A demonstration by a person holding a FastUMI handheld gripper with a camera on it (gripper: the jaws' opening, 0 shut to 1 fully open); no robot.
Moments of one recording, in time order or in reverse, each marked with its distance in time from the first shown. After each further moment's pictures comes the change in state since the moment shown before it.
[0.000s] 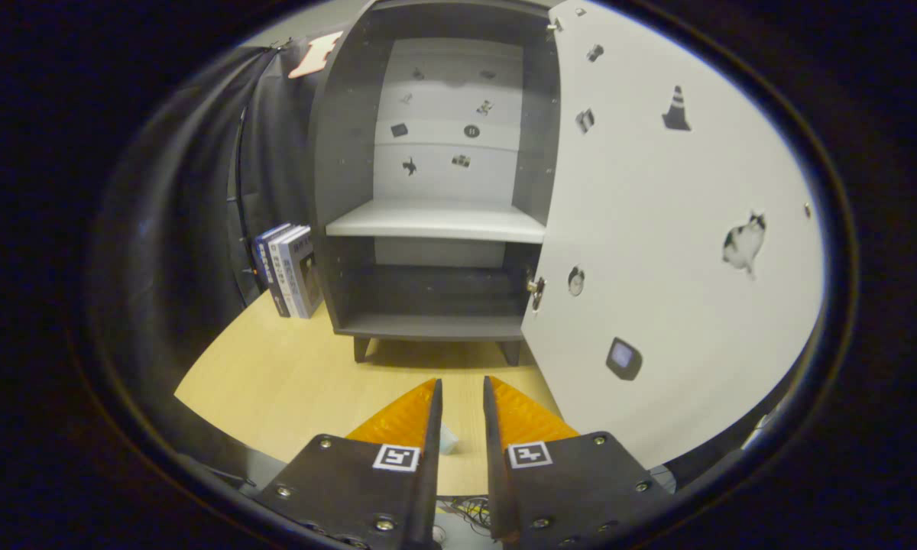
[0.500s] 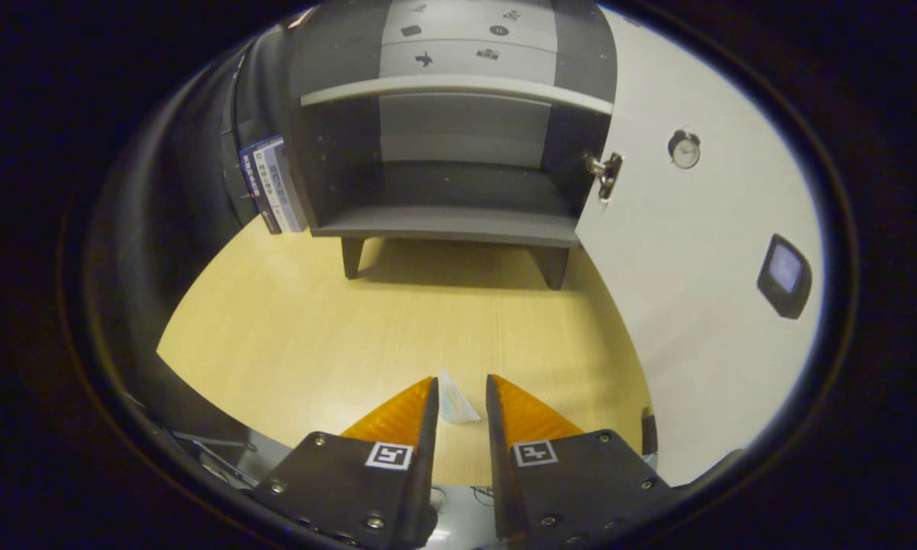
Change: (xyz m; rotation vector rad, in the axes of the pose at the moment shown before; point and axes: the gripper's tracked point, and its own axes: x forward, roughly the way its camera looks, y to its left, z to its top) arm 0.095 0.013 -0.113 -0.044 0.305 0.069
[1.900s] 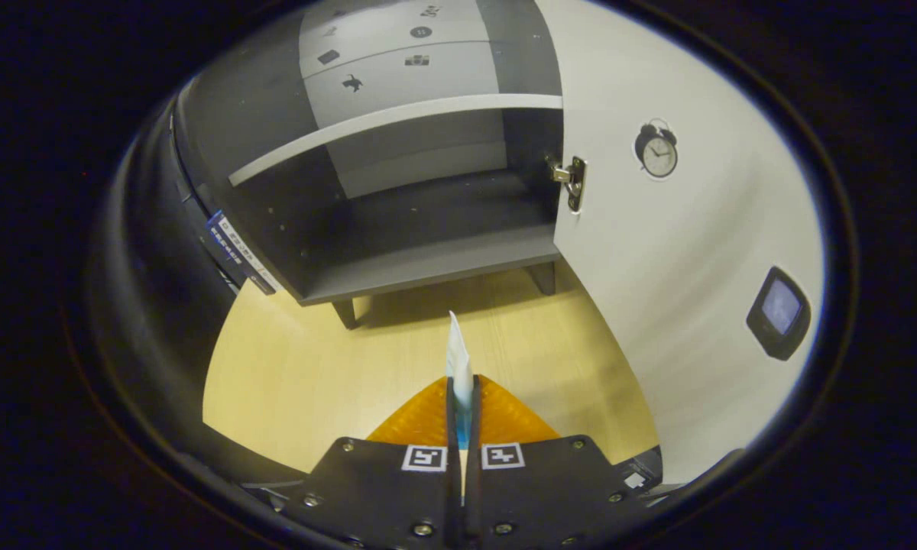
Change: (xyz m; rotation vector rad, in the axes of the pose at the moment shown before) arm -0.025 -0.011 0.074 0.257 -0.030 0.017
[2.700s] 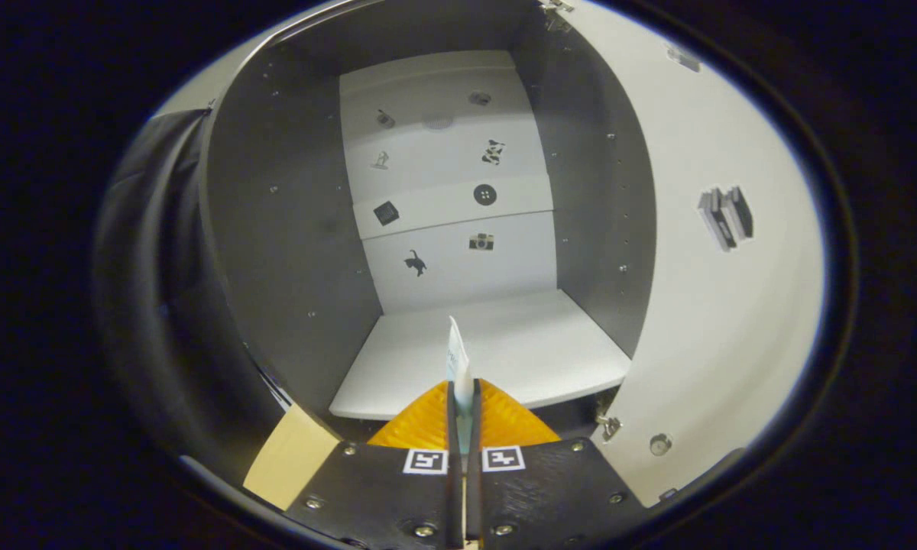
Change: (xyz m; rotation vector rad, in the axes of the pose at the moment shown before) arm -0.062 0.085 0.253 -0.020 -0.460 0.130
